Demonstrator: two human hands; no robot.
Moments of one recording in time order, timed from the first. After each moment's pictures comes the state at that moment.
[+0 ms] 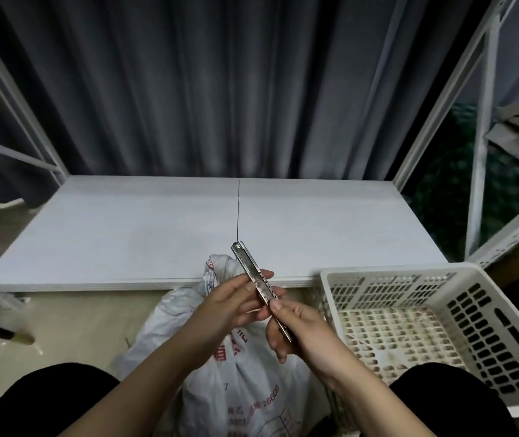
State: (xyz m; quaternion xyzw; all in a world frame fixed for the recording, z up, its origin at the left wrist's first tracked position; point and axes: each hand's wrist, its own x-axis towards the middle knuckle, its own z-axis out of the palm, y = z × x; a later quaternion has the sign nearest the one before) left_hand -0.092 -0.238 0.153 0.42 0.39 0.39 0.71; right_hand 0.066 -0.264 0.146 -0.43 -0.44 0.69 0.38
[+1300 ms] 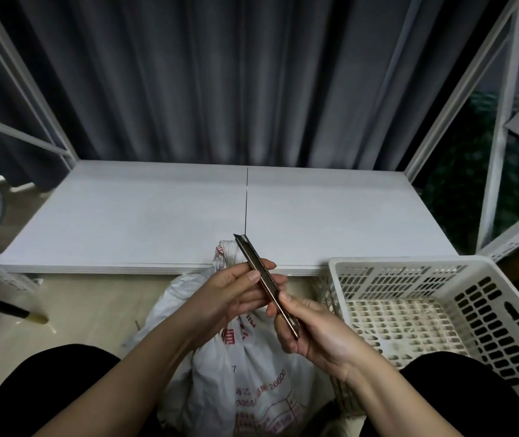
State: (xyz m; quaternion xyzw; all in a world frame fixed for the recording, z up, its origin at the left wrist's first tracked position) left_hand -0.109 -0.241 0.155 0.40 0.34 0.38 0.76; right_hand 0.064 -0.274 0.155 -0.39 -0.35 0.78 0.34
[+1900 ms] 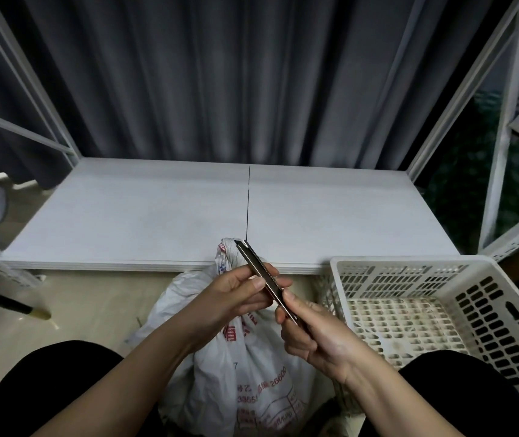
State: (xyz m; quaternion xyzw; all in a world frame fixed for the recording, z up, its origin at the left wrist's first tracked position) left_hand -0.112 -0.249 0.154 0.47 0.35 0.35 0.73; right_hand 0.062 -0.277 0.151 -0.41 -0.32 0.78 0.35
